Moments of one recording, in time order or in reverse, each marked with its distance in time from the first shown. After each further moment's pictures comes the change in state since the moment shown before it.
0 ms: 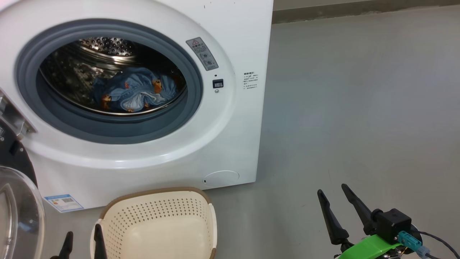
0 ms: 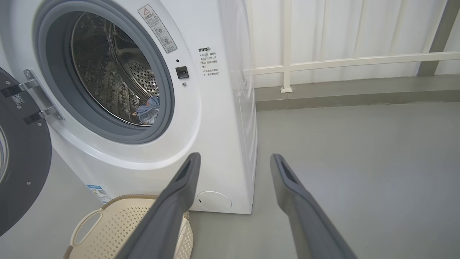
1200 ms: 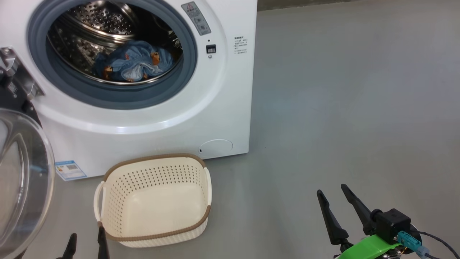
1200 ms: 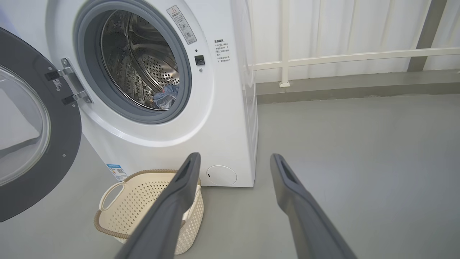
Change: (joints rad) left arm -0.001 -0.031 0.036 0.026 0.062 -0.019 0.000; right arm -0.001 0.000 0.002 0.002 0.000 0.000 0.000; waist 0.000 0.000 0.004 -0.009
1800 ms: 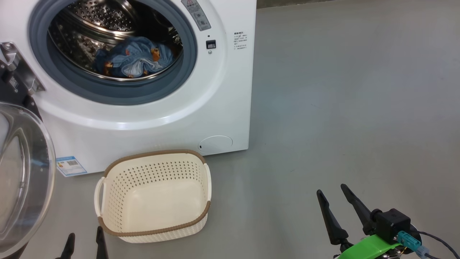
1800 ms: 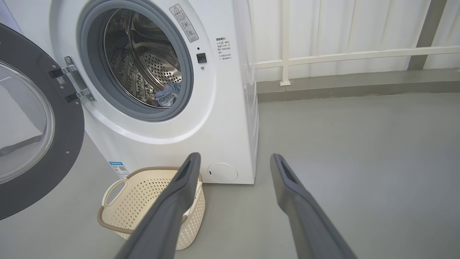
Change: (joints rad) left arm 0.000 -0.010 0.020 -0.001 0.025 -0.016 0.000; right arm 0.000 0.000 0.001 -0.001 0.000 0.000 0.000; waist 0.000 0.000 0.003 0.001
